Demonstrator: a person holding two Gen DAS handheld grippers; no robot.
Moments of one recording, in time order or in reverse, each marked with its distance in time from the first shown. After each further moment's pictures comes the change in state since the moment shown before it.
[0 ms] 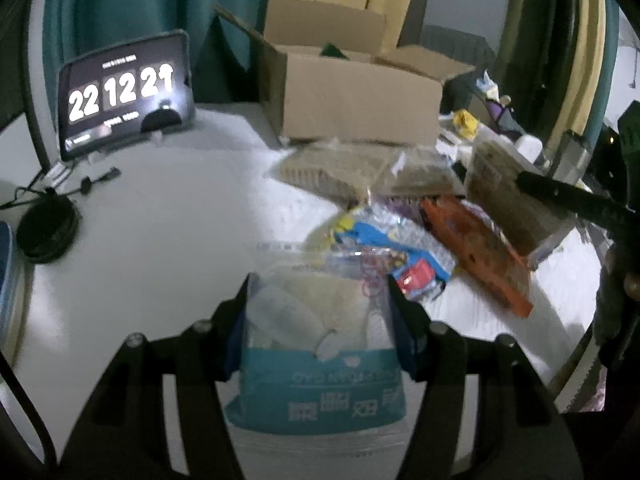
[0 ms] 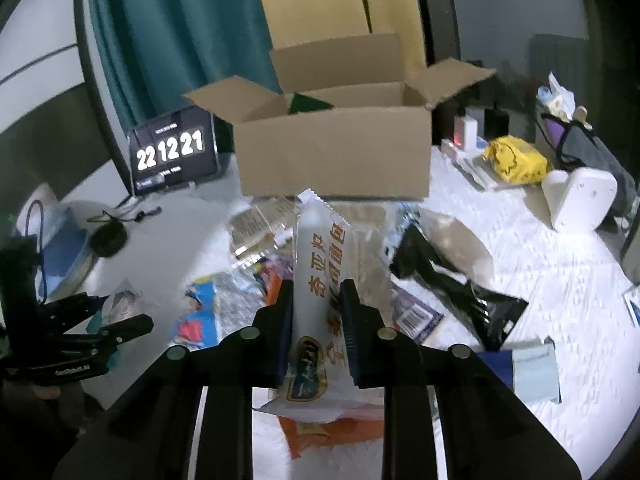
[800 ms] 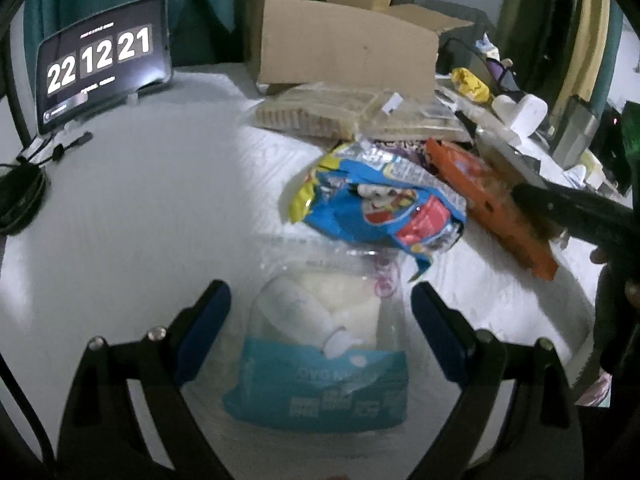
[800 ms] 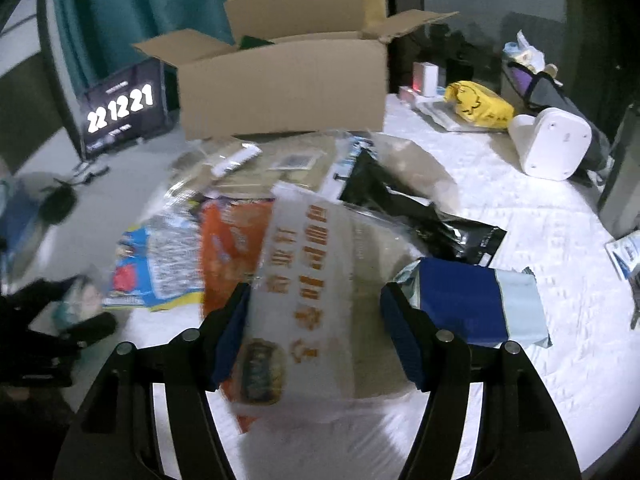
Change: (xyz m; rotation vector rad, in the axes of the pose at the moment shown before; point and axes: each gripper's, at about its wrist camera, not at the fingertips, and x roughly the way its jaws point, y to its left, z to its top) left arm 0.042 -0.020 -0.030 0.026 0.118 -0.005; right arm 0.027 -0.024 -0.043 0.024 0.130 -0.166
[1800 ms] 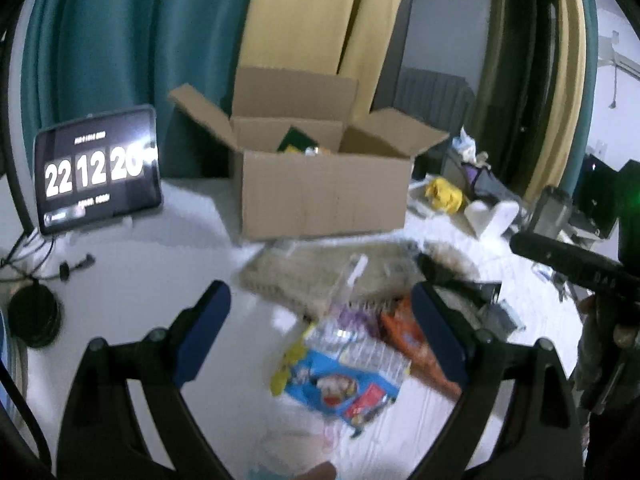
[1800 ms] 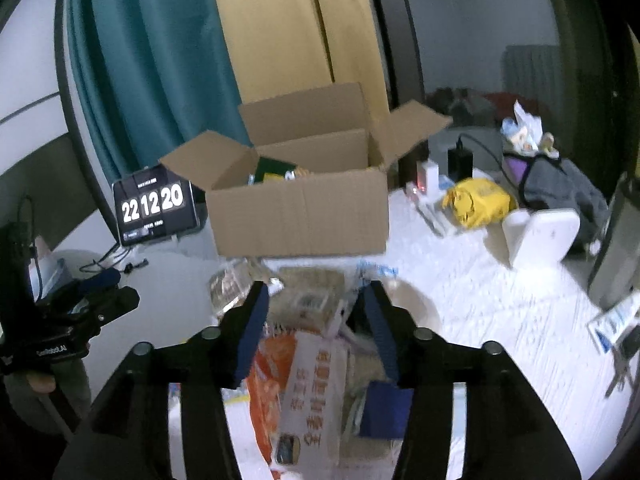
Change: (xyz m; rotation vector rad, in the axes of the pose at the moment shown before) left arm -0.059 -0.010 0.088 -0.010 -0.277 -0.055; right arm -0.067 -0.020 0.070 0.051 -0.216 0.115
